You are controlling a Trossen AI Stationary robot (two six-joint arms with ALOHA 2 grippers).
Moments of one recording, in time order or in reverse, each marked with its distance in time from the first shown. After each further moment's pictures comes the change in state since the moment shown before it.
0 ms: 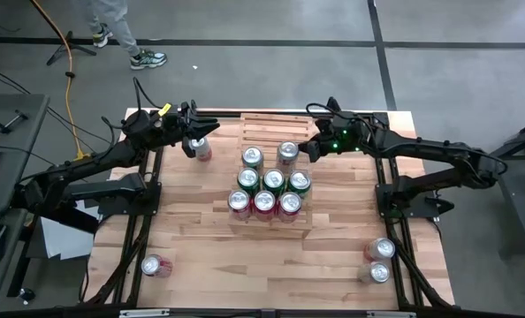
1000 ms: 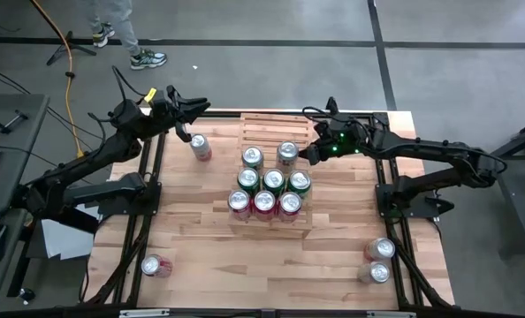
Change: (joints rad) left arm 0.121 -0.009 0.106 -0.032 -0.015 0.083; right arm 0.032 0.009 0.000 -0.069 -0.037 0.103
